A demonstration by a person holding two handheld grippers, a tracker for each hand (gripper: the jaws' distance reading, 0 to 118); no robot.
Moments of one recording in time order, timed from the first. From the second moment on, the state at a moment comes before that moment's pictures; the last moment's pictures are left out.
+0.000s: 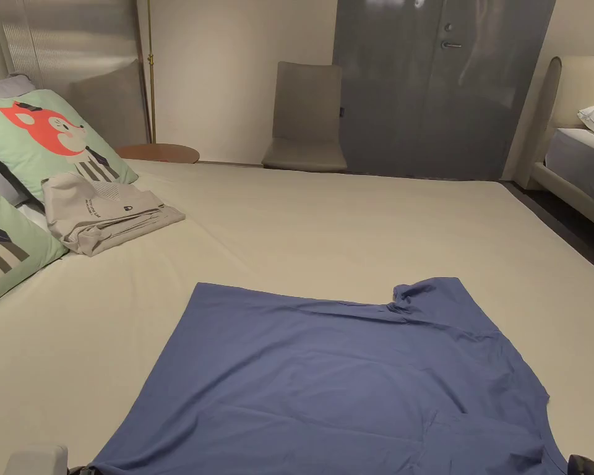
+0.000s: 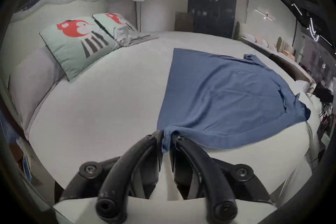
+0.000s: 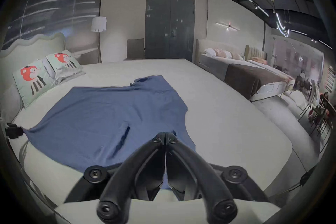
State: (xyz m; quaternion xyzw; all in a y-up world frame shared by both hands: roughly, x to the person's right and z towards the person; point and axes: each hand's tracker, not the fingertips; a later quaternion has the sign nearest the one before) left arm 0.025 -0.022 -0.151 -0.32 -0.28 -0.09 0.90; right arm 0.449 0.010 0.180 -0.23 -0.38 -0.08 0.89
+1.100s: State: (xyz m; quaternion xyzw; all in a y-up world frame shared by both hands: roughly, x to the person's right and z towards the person) left arm 0.109 0.048 -0.289 -0.34 -0.26 0.02 0.90; right arm 0.560 0.037 0.120 -0.21 -0.39 -0.19 0.88
